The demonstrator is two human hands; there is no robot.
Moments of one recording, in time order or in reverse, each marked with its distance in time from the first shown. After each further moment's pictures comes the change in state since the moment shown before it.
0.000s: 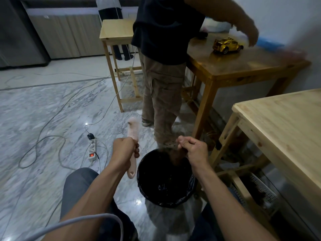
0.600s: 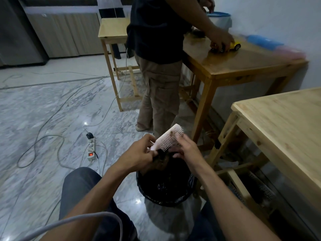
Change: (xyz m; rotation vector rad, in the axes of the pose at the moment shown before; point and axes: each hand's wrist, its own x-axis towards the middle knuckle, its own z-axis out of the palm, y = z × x) left_hand -0.023 0.001 0.007 0.798 -0.491 0.419; right_hand 0.014 0.014 0.005 -0.005 -0.237 0.180
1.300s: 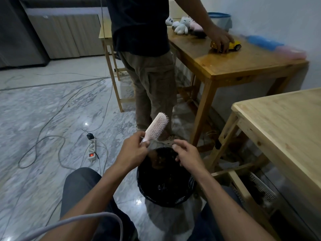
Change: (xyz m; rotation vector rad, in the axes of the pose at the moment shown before) left_hand -0.001 0.003 -0.003 0.020 0.314 -0.026; right_hand -0.011 0.006 0.000 -0.286 0.145 0.027
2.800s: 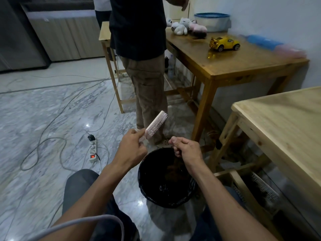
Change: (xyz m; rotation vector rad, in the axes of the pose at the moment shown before) left_hand 0.003 0.001 -0.009 0.215 0.081 0.232; right_hand 0.011 -0.006 0.010 0.384 -0.017 -0.079
